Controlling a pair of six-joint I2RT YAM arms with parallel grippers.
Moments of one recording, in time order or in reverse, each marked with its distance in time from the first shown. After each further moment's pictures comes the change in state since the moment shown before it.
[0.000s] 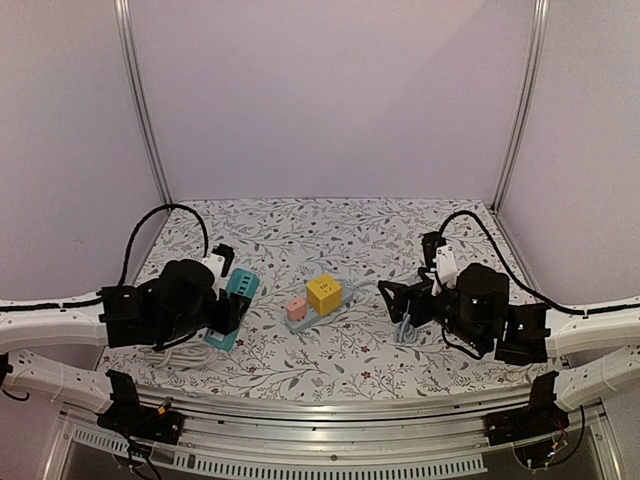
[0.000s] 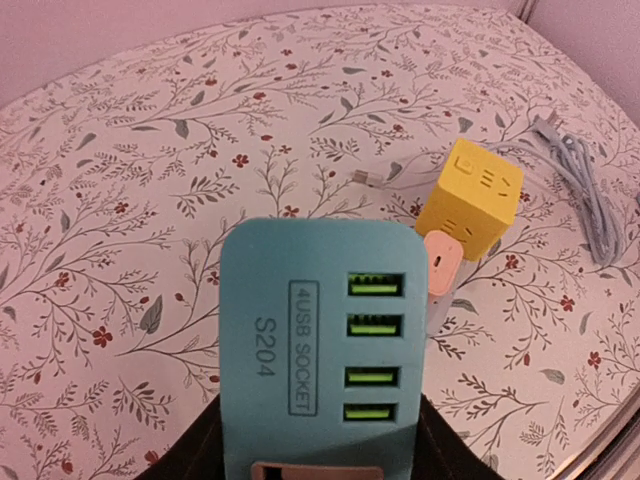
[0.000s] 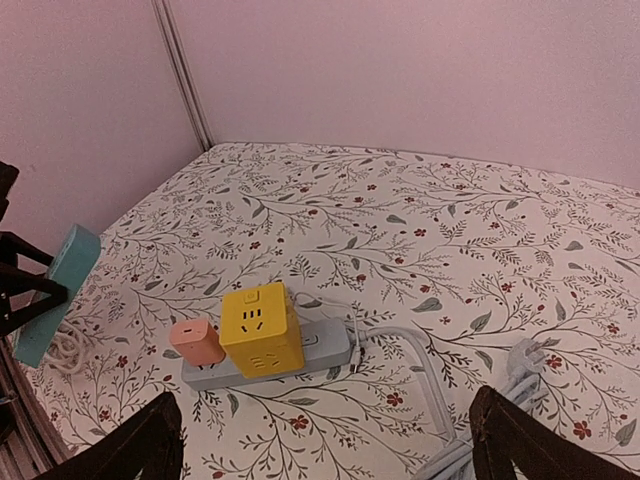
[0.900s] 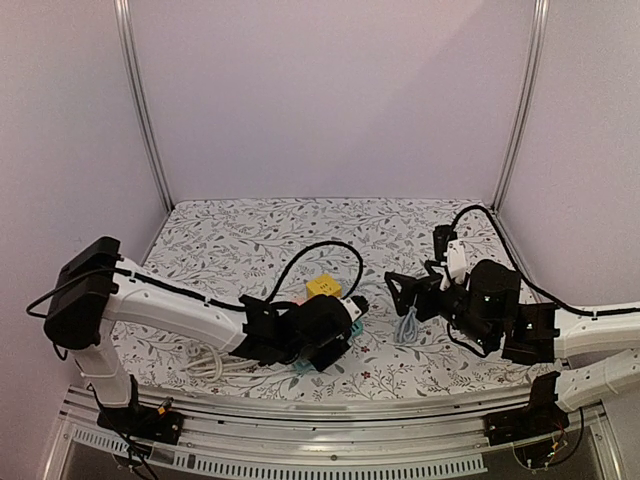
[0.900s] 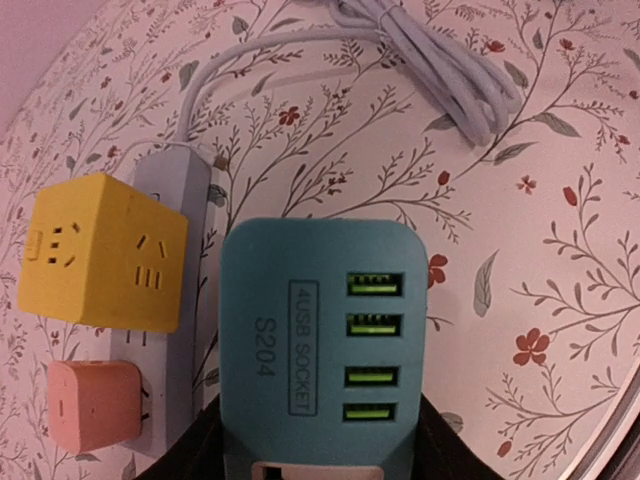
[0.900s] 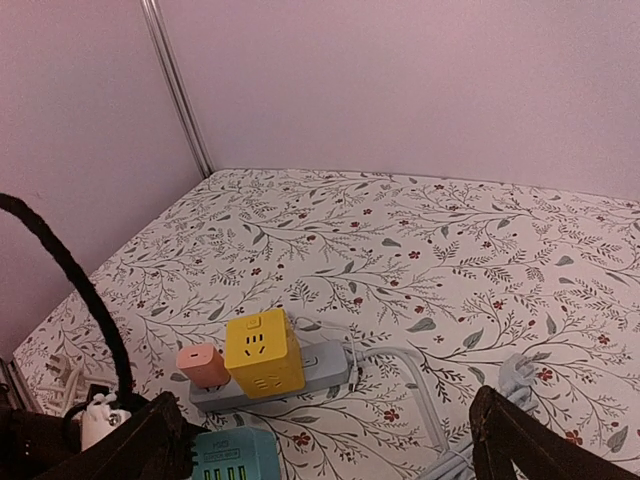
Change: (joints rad) left arm -0.319 0.750 0.457 0.100 0.008 0.296; right arm 0.000 -0.058 -0.001 0.001 0.025 0.000
